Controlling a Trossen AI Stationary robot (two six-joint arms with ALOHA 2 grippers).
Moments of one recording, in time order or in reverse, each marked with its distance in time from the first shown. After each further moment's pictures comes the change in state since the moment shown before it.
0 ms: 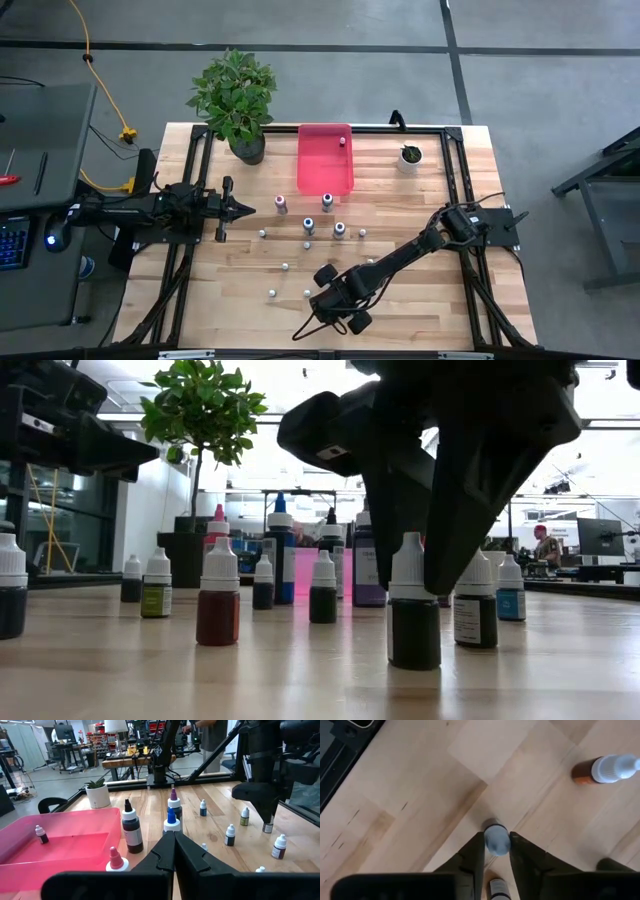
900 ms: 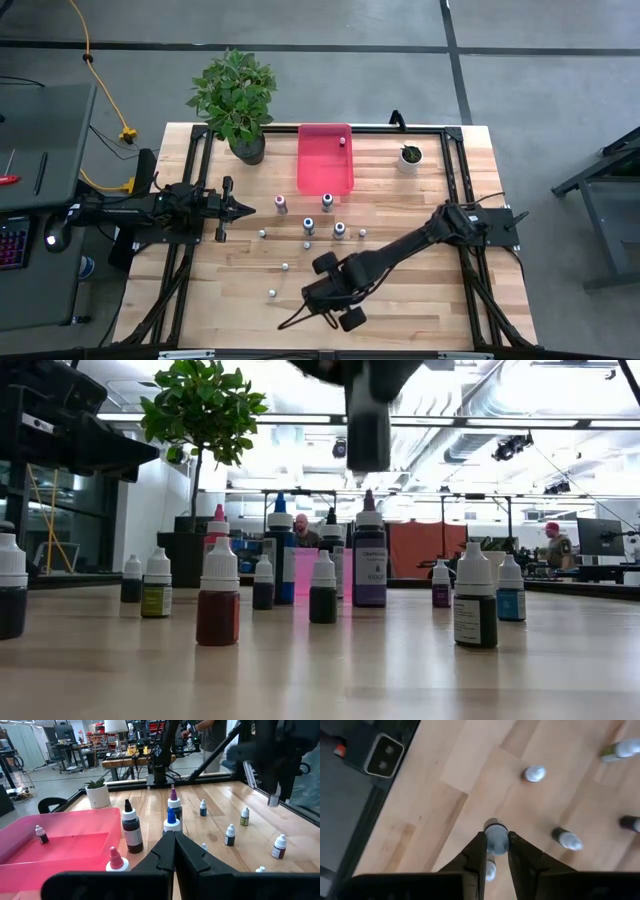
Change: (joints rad) left arm 0.000 0.000 0.000 0.000 0.000 0.000; right arm -0.042 -0.001 0.331 -0.330 0.000 0.167
